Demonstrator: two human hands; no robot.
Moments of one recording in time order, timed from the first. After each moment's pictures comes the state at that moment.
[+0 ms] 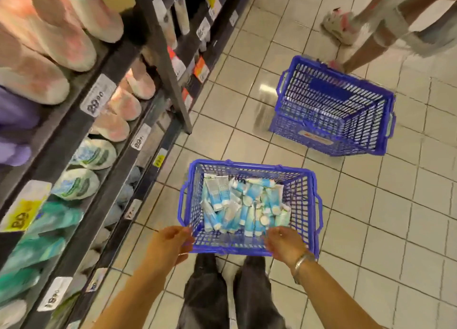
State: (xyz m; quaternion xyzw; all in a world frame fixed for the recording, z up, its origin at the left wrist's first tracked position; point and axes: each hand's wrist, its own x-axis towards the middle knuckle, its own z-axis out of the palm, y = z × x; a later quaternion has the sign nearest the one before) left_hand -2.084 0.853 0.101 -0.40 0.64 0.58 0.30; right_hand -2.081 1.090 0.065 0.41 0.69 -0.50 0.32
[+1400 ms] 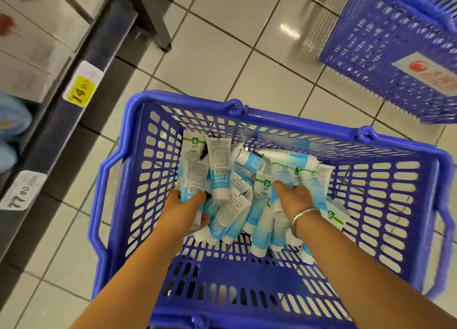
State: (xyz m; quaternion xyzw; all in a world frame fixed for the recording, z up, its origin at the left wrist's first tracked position) left_hand -2.155 0.937 -0.359 -0.53 0.56 0.57 0.30; right_hand -2.191 1.139 -0.376 0.47 0.71 -0.41 0.34
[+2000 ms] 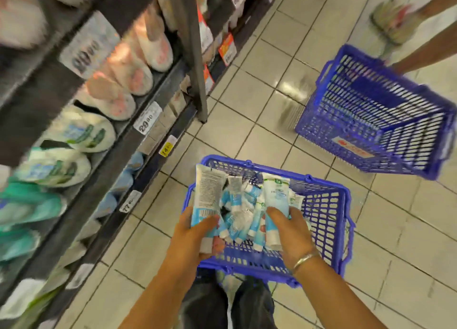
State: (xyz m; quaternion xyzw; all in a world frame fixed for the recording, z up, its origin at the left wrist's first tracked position) left_hand -2.127 0.905 -0.122 -0.46 0.48 0.71 0.24; right_hand -2.155 1.077 -0.142 0.45 0.64 -0.57 0.25
